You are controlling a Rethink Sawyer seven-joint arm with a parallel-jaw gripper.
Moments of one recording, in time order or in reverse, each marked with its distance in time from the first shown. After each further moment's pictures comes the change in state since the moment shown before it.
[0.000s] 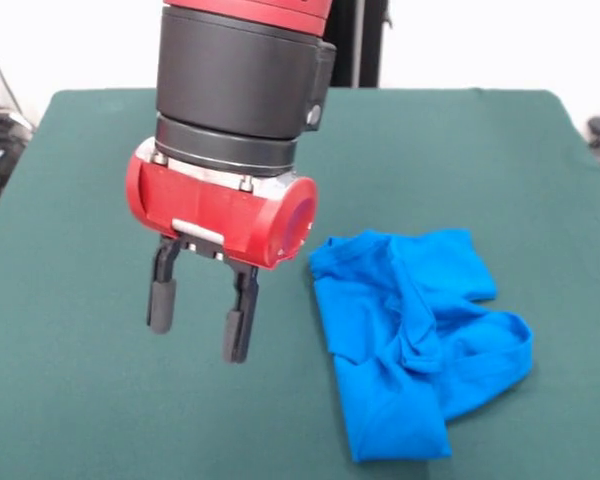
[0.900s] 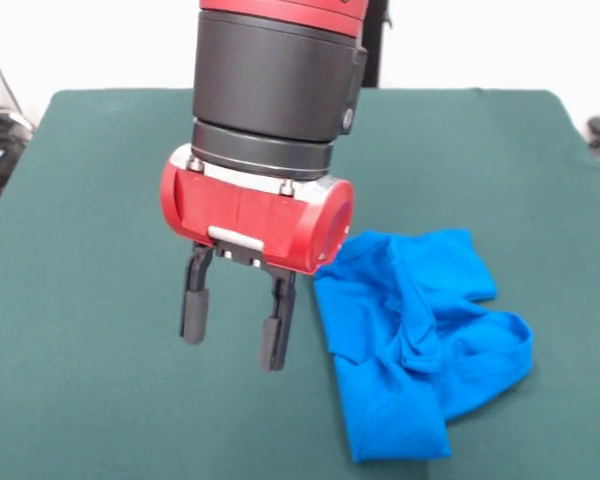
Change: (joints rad) arm 0.017 0.001 0.016 0.000 -0.011 -0.028 0.000
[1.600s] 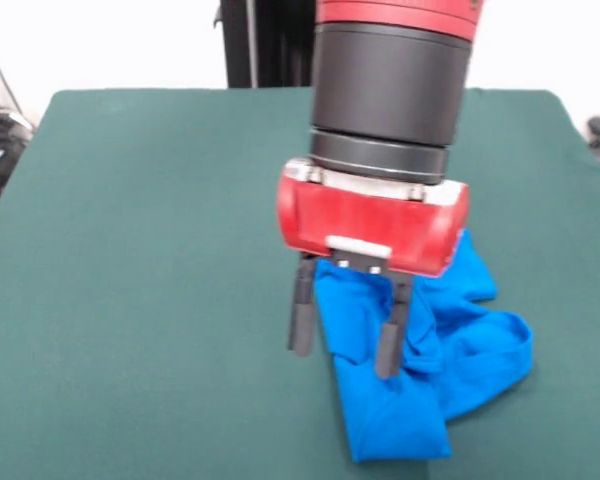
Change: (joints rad) arm 0.080 -0.002 0.000 0.039 -0.024 -0.064 0.000
